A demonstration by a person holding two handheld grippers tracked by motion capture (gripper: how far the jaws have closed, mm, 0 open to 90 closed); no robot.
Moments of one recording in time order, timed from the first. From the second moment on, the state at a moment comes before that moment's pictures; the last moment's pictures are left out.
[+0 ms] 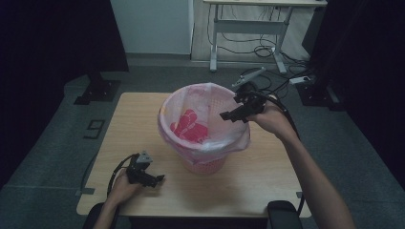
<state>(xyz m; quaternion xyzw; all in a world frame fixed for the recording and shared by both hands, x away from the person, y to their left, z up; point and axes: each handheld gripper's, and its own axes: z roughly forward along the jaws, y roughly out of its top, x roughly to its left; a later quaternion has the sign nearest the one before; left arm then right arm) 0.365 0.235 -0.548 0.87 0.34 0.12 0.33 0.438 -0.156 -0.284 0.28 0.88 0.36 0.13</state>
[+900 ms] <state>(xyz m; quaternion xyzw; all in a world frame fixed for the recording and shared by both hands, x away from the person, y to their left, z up) 0.365 0.235 -0.548 0.87 0.34 0.12 0.33 0.409 -0.231 -0.290 0.31 0.85 0.39 0.14</state>
